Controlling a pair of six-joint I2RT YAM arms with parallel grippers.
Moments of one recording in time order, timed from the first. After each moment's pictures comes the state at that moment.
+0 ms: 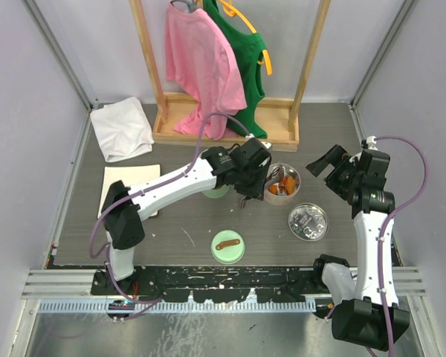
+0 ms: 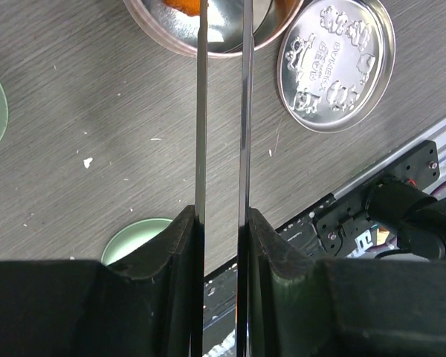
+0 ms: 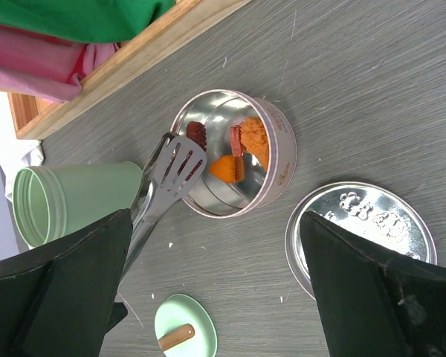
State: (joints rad) left arm -1.03 1.89 1.79 -0.85 0.02 -0.63; right arm -0.25 0.88 0.90 -0.67 -0.33 0.53
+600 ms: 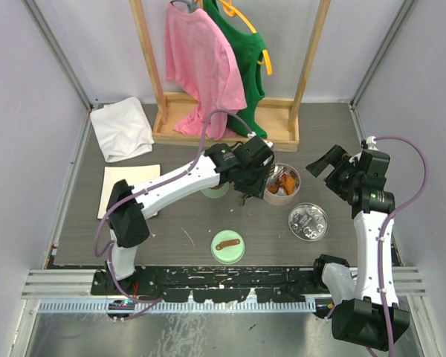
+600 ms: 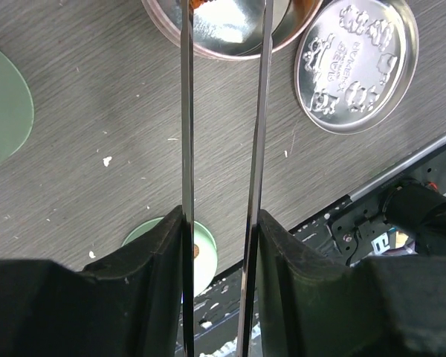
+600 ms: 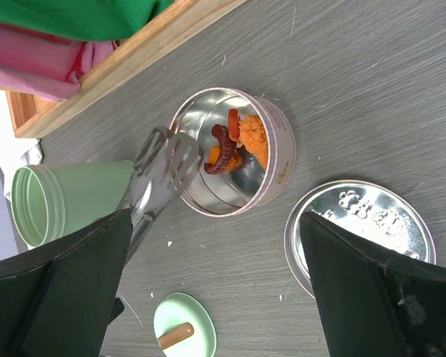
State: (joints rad) left arm -1.03 1.95 1.89 -0.93 -0.02 -0.59; right arm -0.25 0.88 0.90 -0.68 -0.33 0.53
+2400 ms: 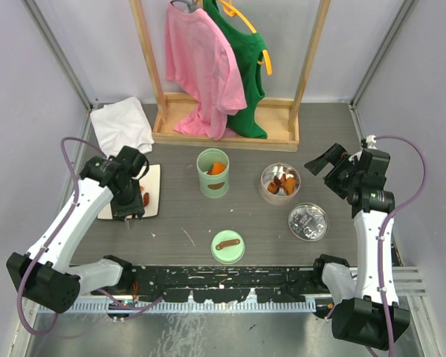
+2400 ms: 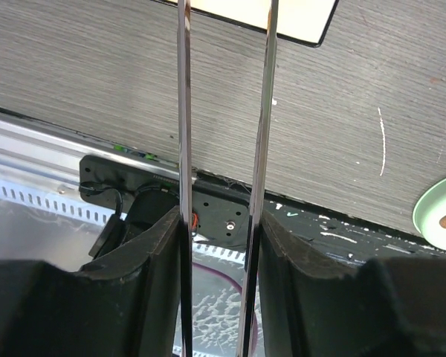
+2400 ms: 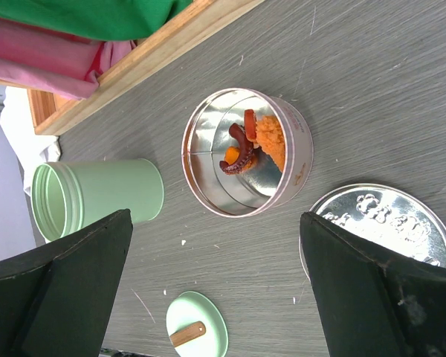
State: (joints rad) left arm -0.36 1.17 1.18 -1.43 -0.20 -0.64; right arm -0.25 0.88 0.90 -0.65 -0.37 0.56
